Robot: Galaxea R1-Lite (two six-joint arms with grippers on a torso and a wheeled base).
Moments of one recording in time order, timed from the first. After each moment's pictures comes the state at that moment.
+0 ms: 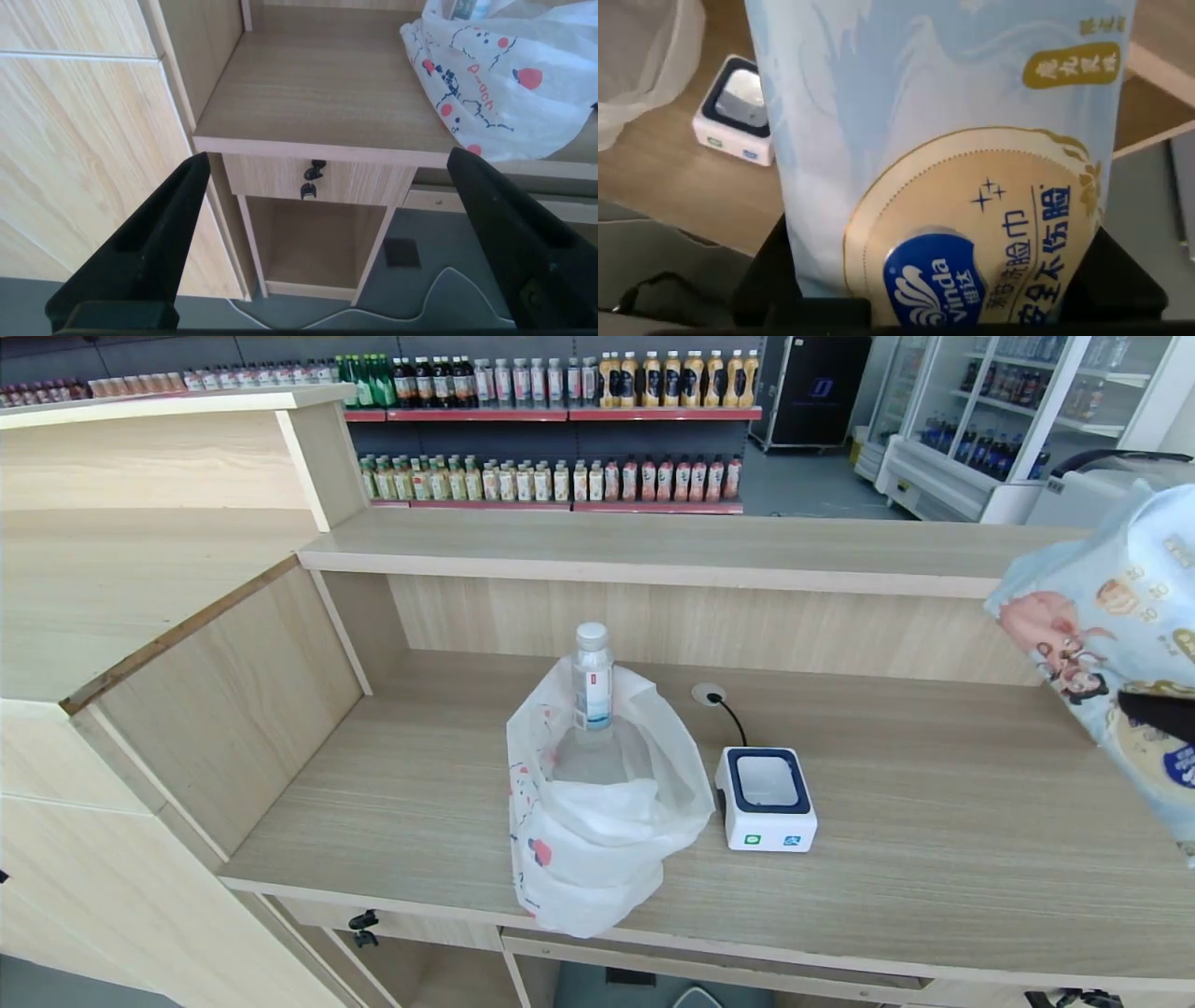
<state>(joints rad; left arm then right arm) -0.01 0.00 0.00 0.00 -0.04 0.00 0.02 1.05 -0.90 0.17 0.06 -0.41</state>
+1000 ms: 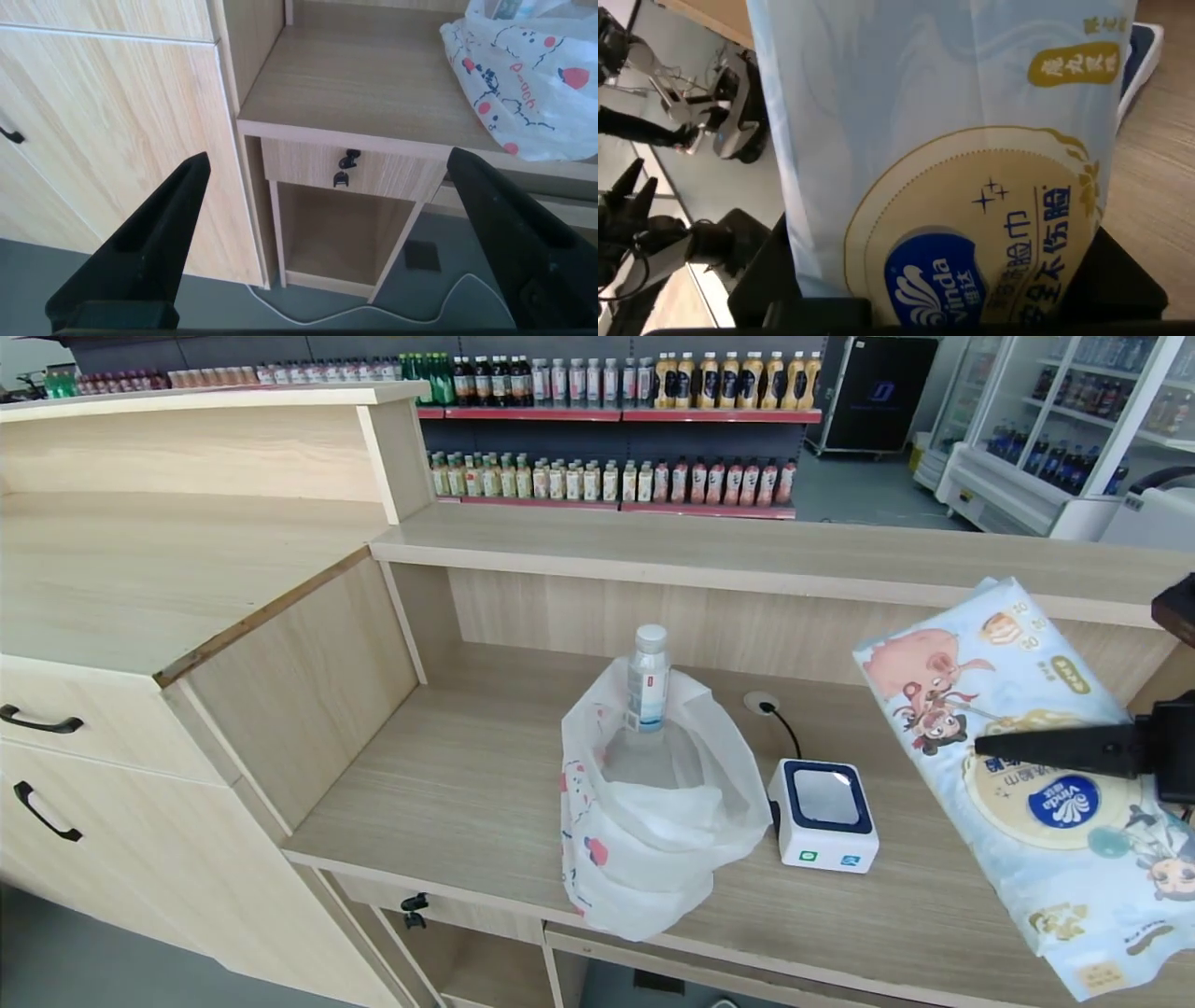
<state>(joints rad) -0.01 0.00 0.00 0.00 -0.04 0.00 -0.08 1.28 -0.90 0.21 0.75 0.09</state>
